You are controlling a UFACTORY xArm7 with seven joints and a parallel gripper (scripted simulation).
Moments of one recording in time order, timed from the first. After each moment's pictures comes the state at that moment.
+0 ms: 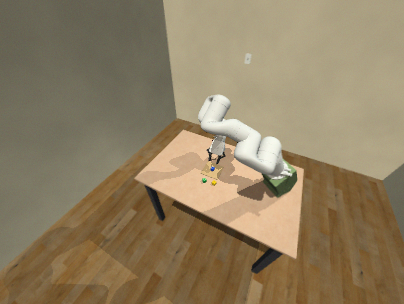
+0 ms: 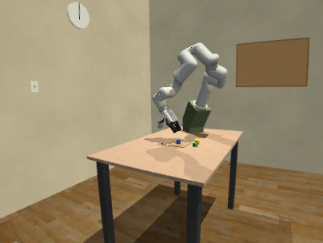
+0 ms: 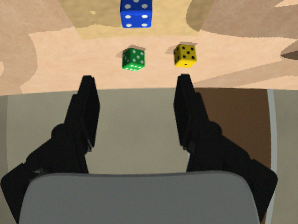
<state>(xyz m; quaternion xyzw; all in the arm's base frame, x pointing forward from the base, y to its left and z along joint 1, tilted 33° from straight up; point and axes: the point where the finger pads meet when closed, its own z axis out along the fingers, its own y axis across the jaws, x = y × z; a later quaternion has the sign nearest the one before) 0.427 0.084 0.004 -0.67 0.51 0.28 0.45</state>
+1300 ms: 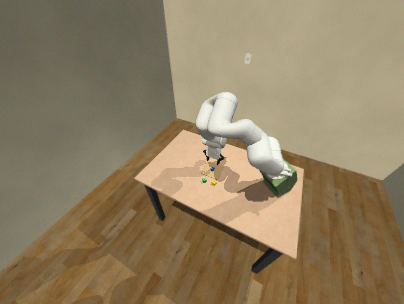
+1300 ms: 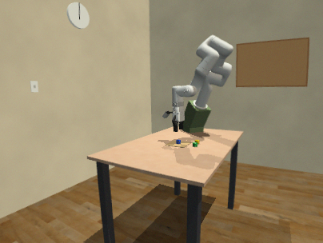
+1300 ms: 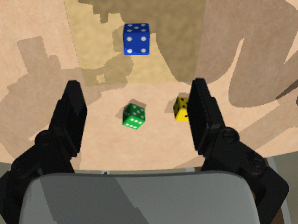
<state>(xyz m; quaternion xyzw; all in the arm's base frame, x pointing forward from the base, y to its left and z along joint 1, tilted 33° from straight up) 0.423 0.093 0.014 -0.73 0.62 0.08 0.28</state>
